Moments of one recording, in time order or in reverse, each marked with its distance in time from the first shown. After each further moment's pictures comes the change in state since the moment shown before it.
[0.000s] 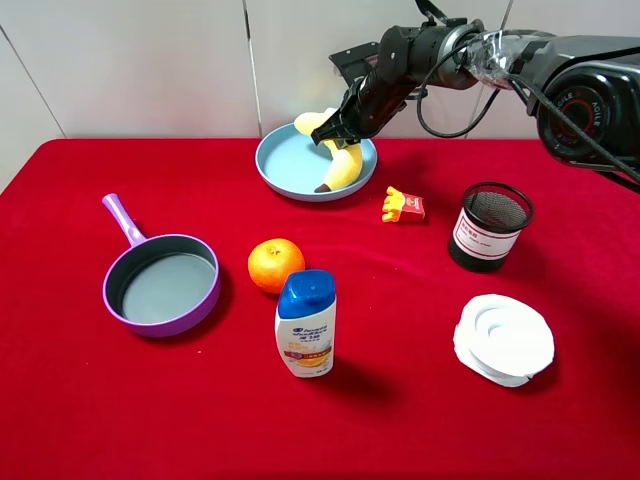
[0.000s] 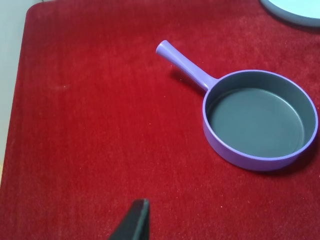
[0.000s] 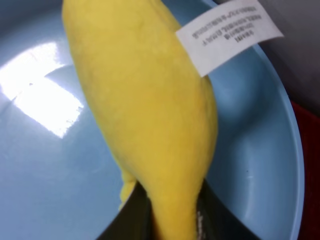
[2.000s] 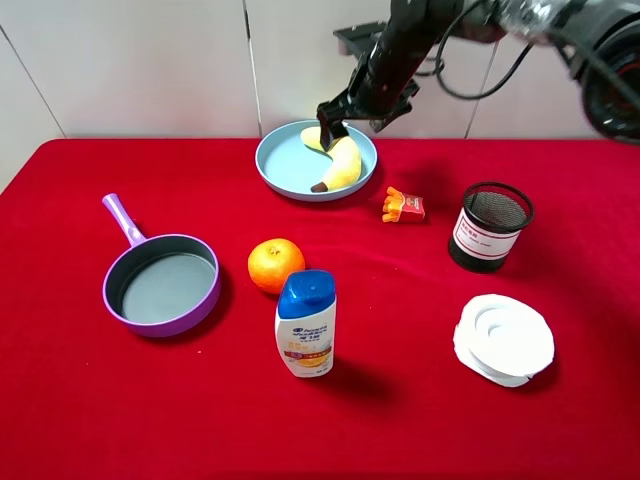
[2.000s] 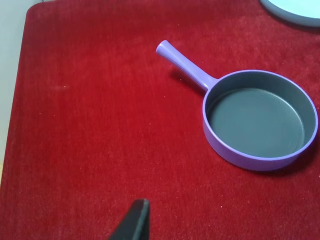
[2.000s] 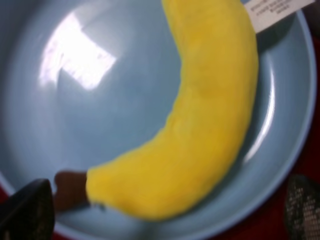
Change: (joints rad) left arm 0.000 0.000 0.000 0.000 0.000 0.000; right arm 0.000 -0.141 0.000 0.022 0.316 0.000
